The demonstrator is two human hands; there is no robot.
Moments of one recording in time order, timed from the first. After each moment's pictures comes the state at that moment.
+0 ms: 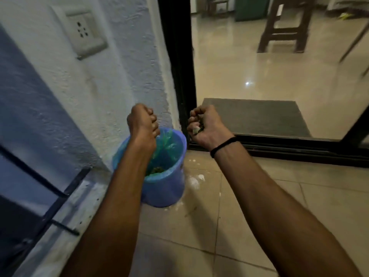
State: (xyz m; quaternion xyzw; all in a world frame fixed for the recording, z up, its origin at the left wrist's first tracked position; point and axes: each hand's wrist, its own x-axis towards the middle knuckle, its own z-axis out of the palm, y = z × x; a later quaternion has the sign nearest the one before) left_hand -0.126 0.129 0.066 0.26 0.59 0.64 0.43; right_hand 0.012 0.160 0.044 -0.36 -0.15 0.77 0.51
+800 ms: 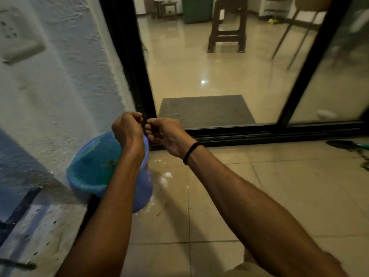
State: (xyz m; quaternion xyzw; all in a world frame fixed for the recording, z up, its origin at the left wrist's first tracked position) left_hand -0.065 0.127 0.043 0.29 0.61 0.64 0.37; right_hand 0.027 0.124 0.024 -0.42 -0.33 0.68 0.51
